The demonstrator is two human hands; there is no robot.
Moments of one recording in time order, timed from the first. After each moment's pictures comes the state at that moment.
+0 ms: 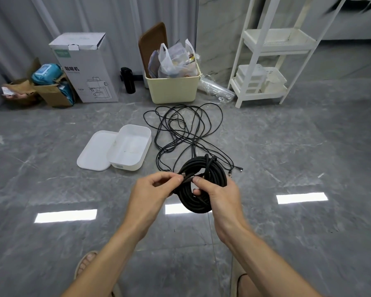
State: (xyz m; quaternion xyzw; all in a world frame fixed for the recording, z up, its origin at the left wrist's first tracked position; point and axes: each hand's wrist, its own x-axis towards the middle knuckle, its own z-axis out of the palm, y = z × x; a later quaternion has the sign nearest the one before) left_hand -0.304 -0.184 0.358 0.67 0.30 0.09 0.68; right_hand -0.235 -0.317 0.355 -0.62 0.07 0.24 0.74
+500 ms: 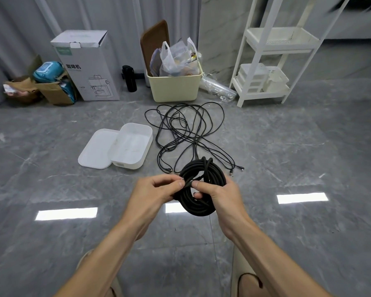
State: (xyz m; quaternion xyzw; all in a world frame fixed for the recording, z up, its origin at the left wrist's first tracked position) left_hand -0.307 -0.181 0.362 0.63 0.30 0.05 0.71; right_hand -0.229 -0.321 0.351 -0.64 0.04 0.30 0.71
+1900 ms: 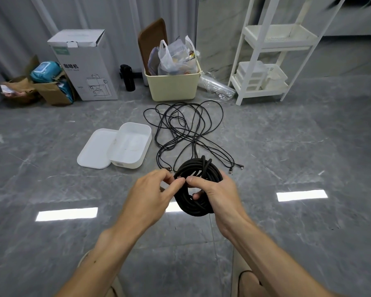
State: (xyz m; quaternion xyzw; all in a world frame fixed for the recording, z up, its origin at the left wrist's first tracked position) left_hand -0.309 -0.175 0.361 0.90 0.22 0.06 0.38; right_hand -0.233 -0.318 0.361 -0.66 0.04 0.31 0.69
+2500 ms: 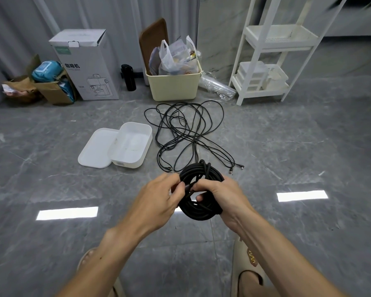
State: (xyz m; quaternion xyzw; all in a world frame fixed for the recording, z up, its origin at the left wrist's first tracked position) left_hand -0.311 -0.181 0.358 0.91 0.14 0.03 0.39; right_hand -0.220 -0.325 0.361 -0.66 0.03 0.39 0.63
